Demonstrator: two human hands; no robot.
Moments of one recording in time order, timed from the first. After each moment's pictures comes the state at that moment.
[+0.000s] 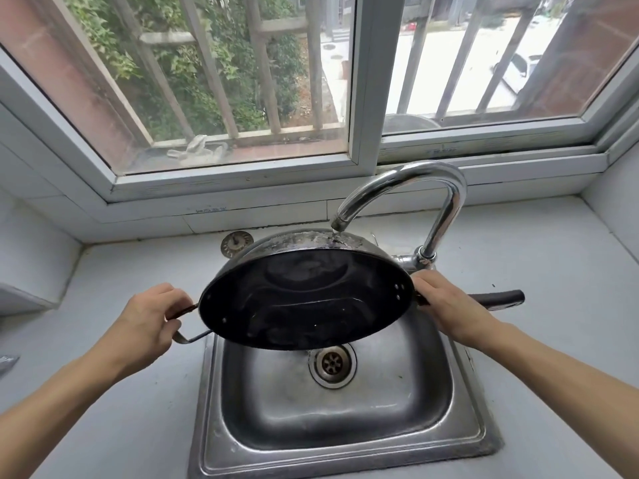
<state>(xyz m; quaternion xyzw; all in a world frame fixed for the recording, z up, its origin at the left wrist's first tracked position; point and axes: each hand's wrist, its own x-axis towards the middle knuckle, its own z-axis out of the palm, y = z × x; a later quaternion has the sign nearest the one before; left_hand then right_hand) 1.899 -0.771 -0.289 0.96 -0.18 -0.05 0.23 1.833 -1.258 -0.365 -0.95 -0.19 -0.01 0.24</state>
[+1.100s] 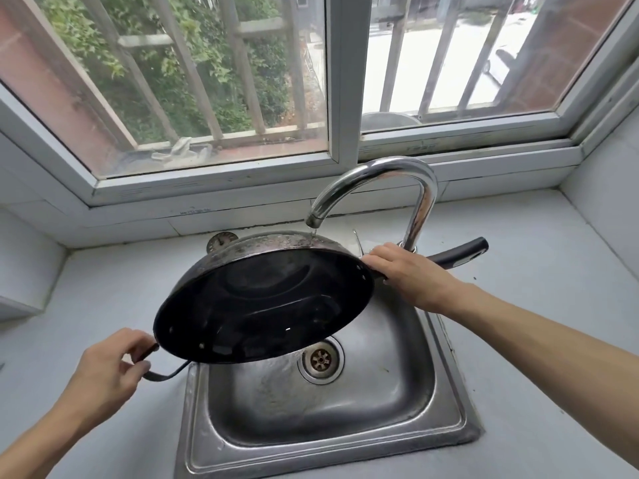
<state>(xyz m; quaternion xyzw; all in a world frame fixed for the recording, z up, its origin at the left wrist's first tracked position) 1.850 -0.746 -0.315 0.95 -0.06 -0.05 0.29 1.869 -1.238 -0.323 -0.96 -0.26 -0.02 0.13</state>
